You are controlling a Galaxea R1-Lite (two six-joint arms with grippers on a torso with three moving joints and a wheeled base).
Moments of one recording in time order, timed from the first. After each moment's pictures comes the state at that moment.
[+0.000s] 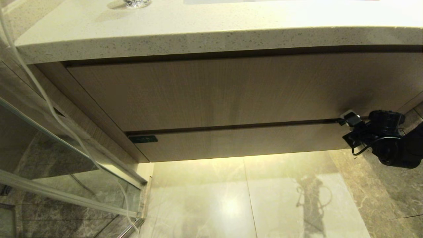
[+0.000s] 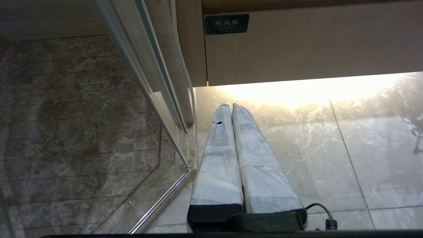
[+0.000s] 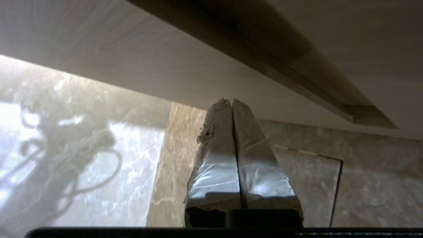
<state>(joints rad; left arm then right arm) 0.00 0.00 0.00 0.00 0.00 0.00 -0.29 2.29 -1.20 -0.84 -0.09 -0.81</state>
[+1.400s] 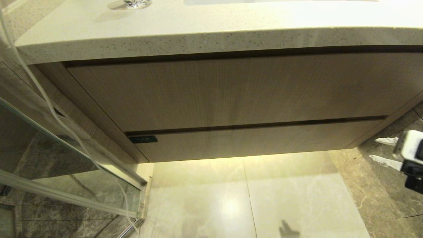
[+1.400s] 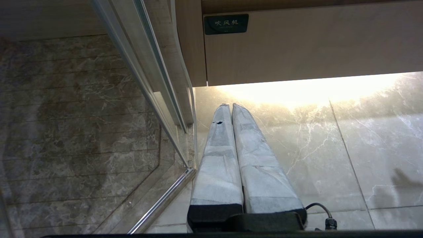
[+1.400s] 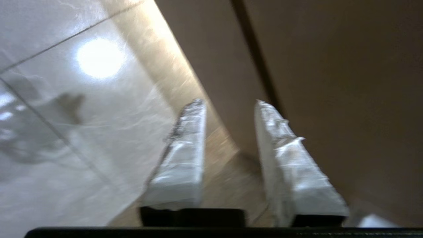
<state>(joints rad) 0.00 0.00 0.00 0.00 0.00 0.00 0.04 1.09 -0.66 -0.06 0.17 -1.20</state>
